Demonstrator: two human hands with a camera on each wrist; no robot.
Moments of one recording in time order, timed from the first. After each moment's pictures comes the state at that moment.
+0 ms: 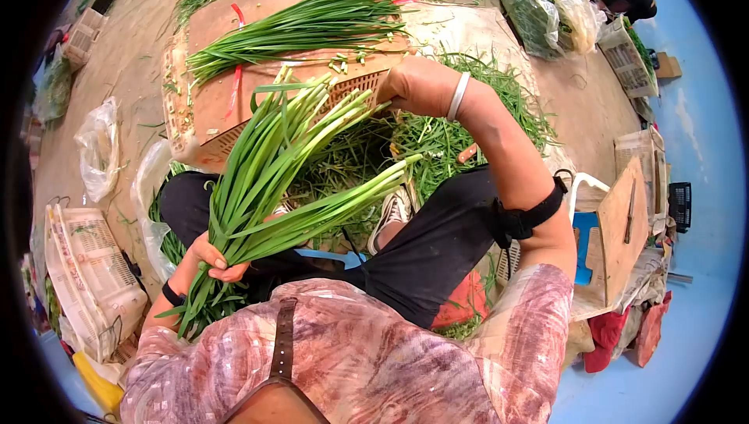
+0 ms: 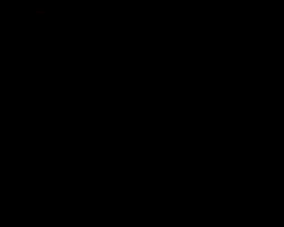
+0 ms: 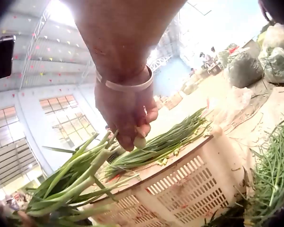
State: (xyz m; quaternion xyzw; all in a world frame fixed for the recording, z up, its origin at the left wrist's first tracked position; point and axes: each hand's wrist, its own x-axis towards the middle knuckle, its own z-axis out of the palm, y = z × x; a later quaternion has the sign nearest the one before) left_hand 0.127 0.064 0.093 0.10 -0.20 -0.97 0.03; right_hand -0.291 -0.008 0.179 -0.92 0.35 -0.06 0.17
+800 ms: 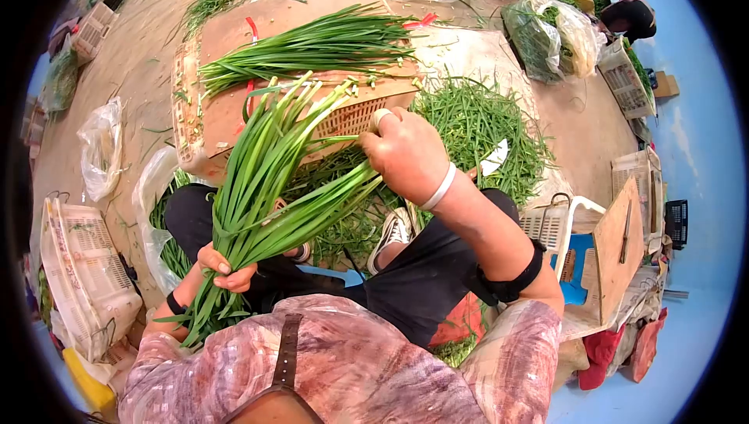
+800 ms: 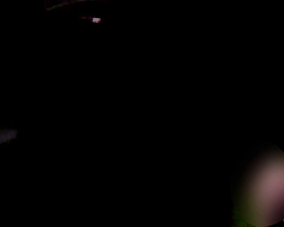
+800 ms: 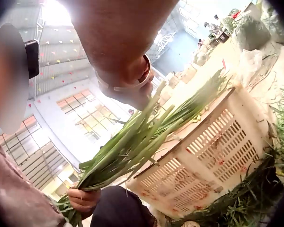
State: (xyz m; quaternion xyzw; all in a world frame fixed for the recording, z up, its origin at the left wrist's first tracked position) left_hand 0.118 0.065 0.092 -0.03 -0.11 -0.99 0.09; right_hand -0.225 0.050 0.187 -0.86 0.49 -0.14 -0.06
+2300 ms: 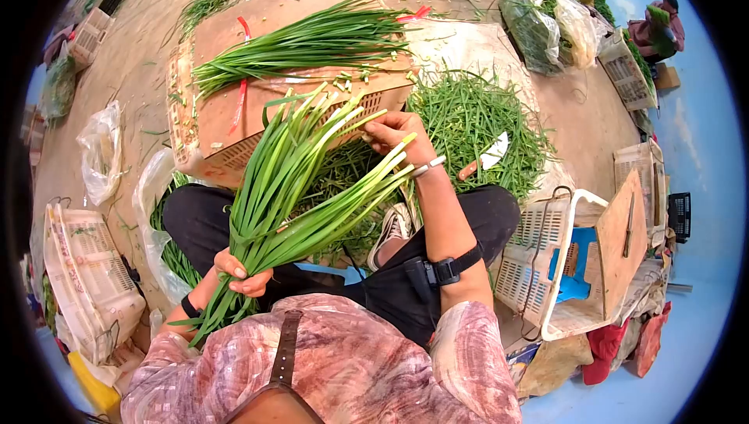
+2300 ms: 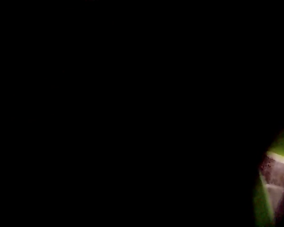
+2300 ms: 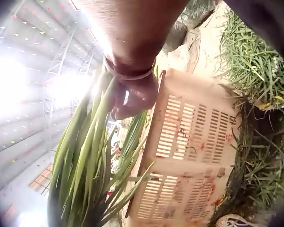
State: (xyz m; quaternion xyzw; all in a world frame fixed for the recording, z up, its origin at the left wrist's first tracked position) left_hand 0.098 0.081 0.074 -0.05 -0.04 -1.00 0.05; right_hand -0.256 0.028 0.081 -0.33 0.50 -0.51 0.62
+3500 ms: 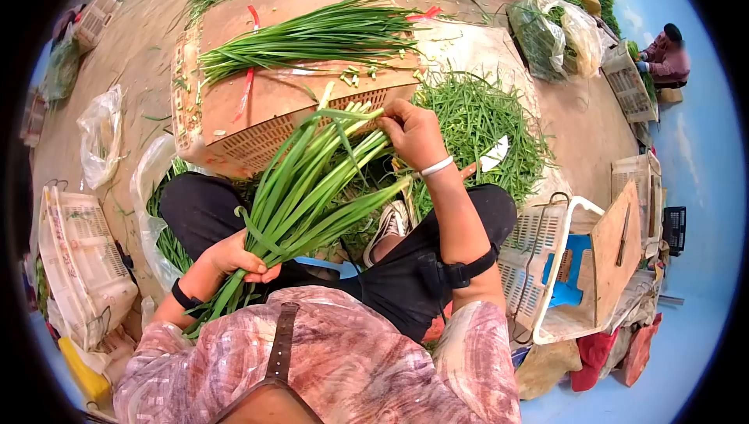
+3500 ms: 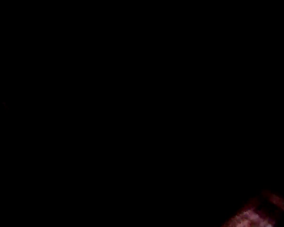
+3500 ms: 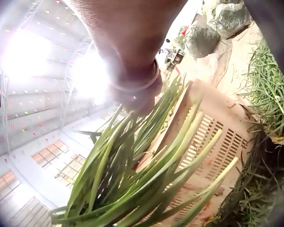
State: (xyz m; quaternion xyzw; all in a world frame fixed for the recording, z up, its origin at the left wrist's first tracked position) left_hand 0.086 0.074 0.100 0.22 -0.33 -0.92 0.03; right_hand -0.259 0.030 0.100 -0.65 0.61 -0.38 0.26
